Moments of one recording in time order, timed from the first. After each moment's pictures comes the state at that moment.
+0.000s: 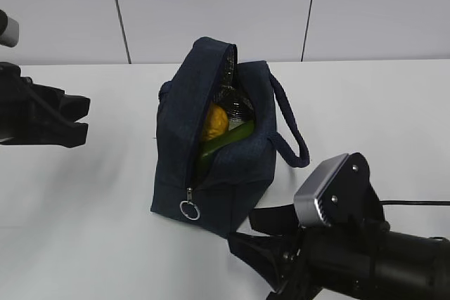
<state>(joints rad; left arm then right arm) -0.42 1.23 -0.58 -0.36 -0.07 0.37 0.64 1.62 -0.32 -0.36 -0.85 0.28</state>
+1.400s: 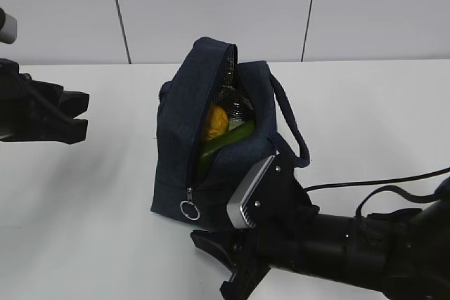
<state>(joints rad) -0.42 1.23 -0.58 -0.36 -0.09 0.37 0.64 1.90 -0.54 -0.42 -0.87 0.10</state>
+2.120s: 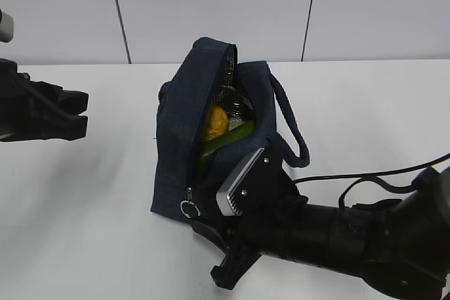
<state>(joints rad) -0.42 1.23 -0.58 -0.40 -0.10 0.37 0.64 1.94 -0.60 -0.37 -0.84 0.07</state>
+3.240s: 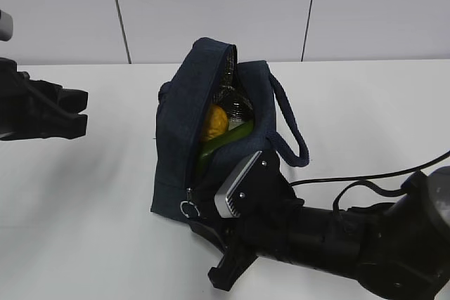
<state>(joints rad) -0.42 1.23 -0.58 -0.40 -0.10 0.37 0.64 1.98 -0.61 -0.37 -0.88 0.07</state>
